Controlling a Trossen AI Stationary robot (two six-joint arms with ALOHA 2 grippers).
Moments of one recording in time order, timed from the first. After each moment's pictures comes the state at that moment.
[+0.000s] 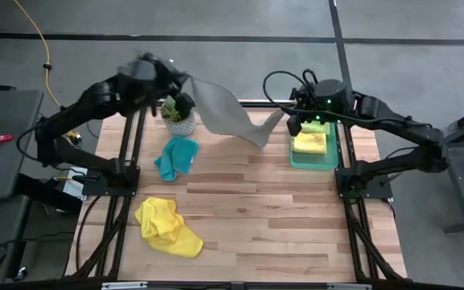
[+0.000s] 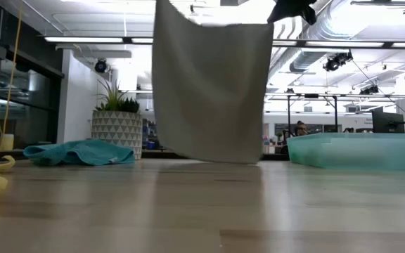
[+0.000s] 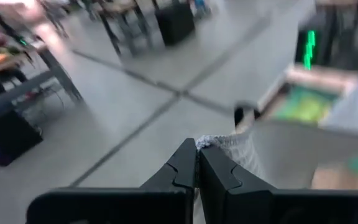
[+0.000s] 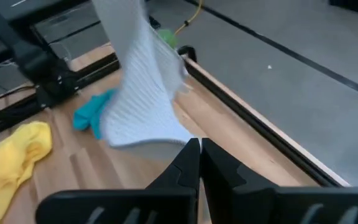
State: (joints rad) left arm 0.43 1.25 1.62 -0.76 -0.51 0.07; right arm -0.33 1.13 1.33 -0.73 0.13 0.25
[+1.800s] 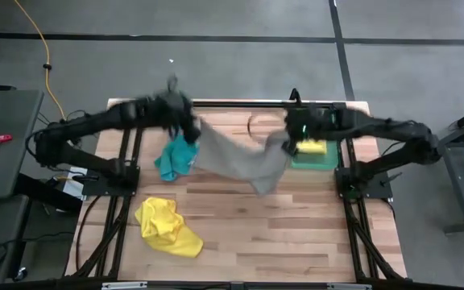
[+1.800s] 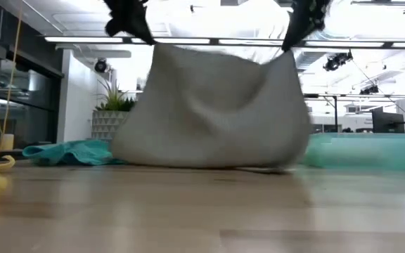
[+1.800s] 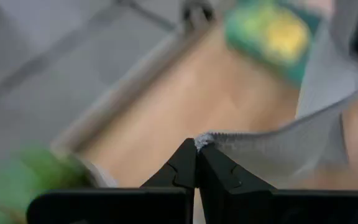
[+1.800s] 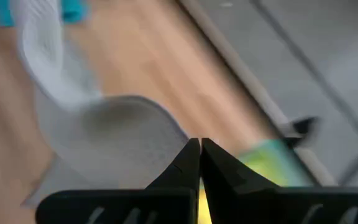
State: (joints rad) left arm 0.44 1.23 1.28 -0.78 -0.24 -0.21; right arm -0.16 1.24 1.33 -1.04 0.39 0.23
